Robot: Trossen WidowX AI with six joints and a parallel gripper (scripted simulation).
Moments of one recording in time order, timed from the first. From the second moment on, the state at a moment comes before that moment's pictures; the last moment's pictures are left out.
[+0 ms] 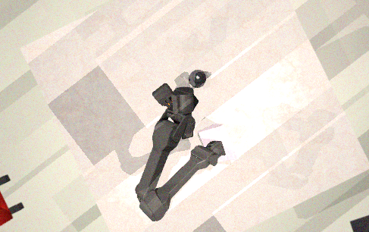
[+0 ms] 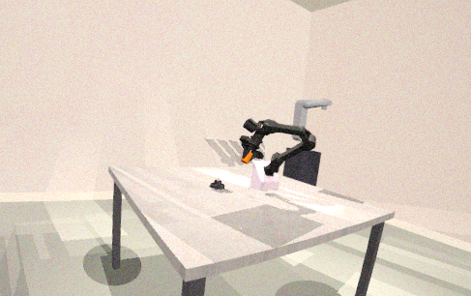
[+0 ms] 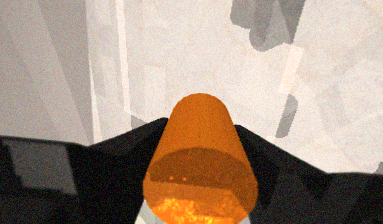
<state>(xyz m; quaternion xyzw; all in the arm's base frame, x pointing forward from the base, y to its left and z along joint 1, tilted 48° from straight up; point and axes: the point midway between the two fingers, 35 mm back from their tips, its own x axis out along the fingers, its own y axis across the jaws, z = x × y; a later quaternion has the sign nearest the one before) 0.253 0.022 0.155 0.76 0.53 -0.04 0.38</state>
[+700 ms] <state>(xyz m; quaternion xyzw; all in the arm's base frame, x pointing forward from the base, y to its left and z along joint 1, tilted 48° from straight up) 0.260 0.060 0.131 0.59 0.71 -0.13 0.36</state>
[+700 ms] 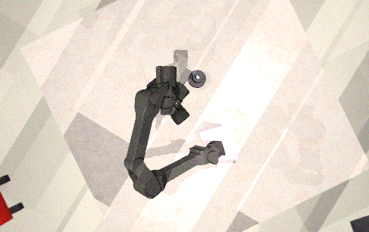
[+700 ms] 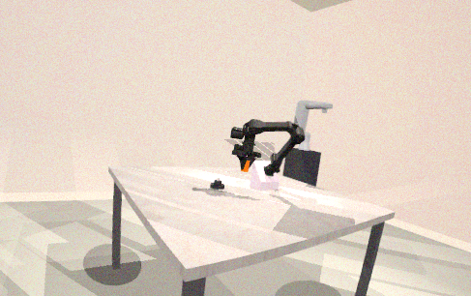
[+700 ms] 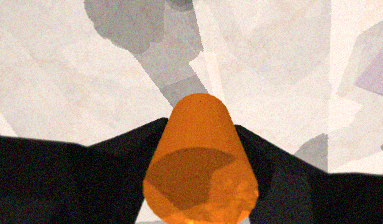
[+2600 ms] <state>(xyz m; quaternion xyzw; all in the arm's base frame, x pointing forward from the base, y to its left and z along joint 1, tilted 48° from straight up) 0.260 0.155 0.034 0.57 0.73 -0.13 0.36</state>
